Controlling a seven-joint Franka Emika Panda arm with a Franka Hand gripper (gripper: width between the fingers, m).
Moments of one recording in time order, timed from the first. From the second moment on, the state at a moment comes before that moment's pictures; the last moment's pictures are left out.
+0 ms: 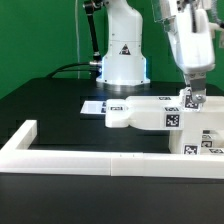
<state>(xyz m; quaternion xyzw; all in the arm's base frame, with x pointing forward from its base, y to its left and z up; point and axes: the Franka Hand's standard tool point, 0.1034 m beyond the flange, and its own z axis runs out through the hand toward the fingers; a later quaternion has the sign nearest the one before) 0.639 0.069 0.117 -0.69 0.71 0.03 0.12</state>
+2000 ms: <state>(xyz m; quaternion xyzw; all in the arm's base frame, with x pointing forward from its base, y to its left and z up) 0.638 0.067 0.120 -0.97 0.23 -0.02 0.07</state>
